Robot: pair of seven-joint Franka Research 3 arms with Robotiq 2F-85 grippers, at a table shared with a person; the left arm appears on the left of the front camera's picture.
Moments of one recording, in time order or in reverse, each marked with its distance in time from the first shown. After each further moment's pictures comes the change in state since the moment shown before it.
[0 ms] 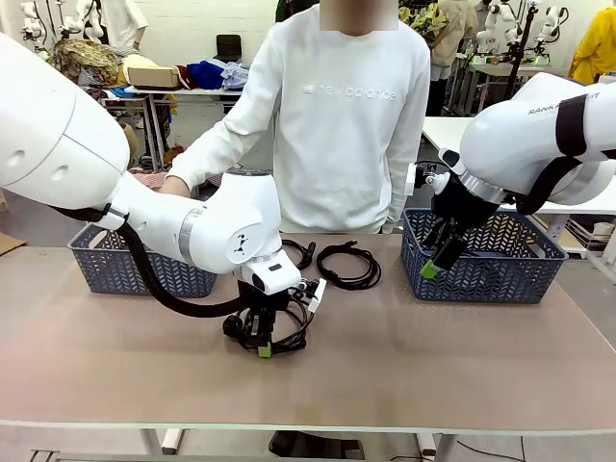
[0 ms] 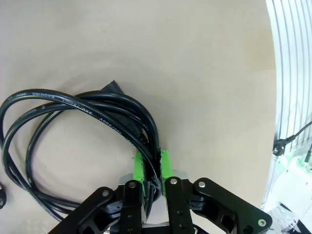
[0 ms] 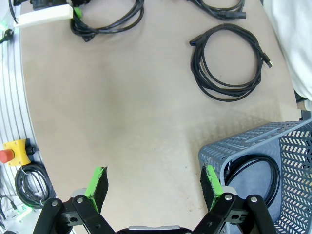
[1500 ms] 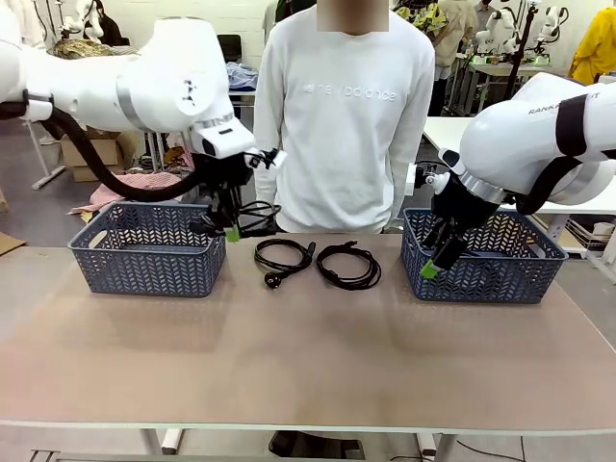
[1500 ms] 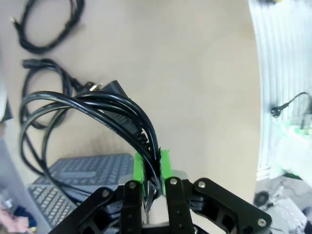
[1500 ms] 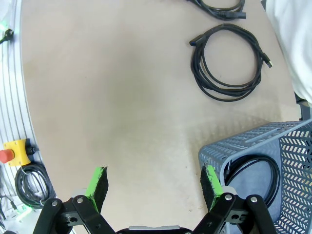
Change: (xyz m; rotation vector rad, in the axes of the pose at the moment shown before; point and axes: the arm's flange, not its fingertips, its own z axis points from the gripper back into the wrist) left arm -0.075 0.046 0.208 0.126 -0.066 0.034; right arm 0.000 0.000 0.000 0.000 0.000 0.000
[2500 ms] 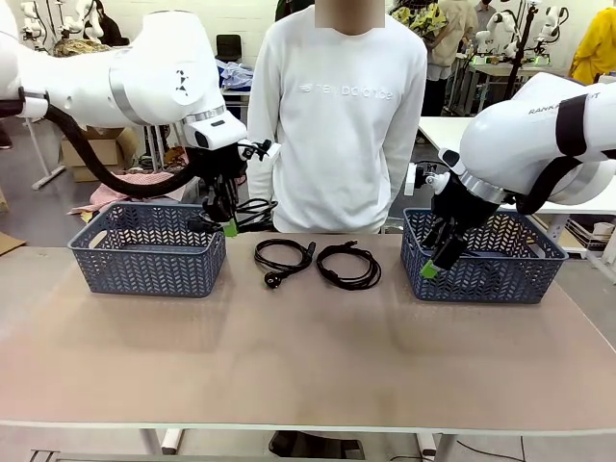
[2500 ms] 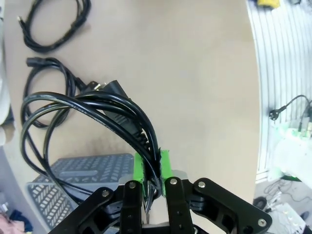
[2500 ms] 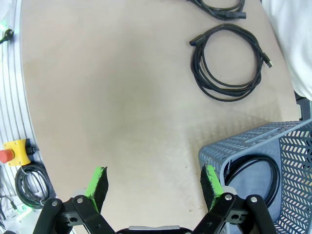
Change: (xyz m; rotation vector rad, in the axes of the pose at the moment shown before) left arm -0.011 0.008 0.005 -0.014 -0.034 0.017; right arm 0.000 0.000 0.000 0.000 0.000 0.000
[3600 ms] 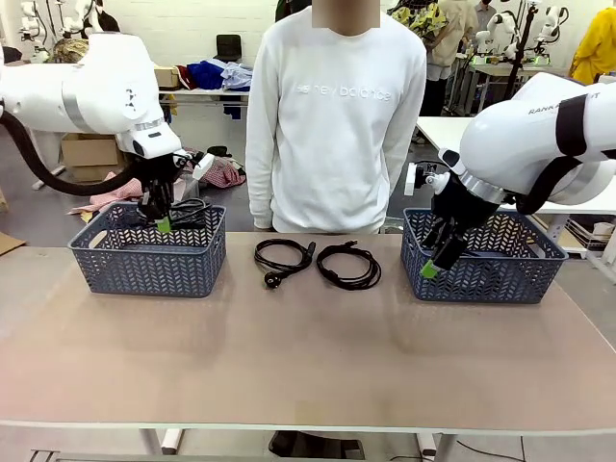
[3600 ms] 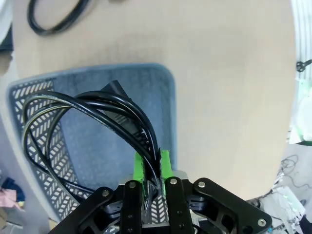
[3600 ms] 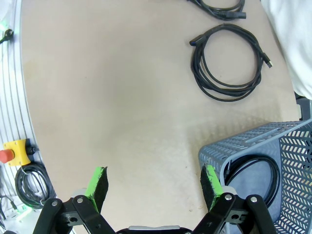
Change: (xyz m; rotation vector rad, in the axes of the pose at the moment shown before) left arm -0.143 0.049 -0.013 0.027 0.131 0.056; right arm 0.000 0.000 0.000 0.000 0.000 0.000
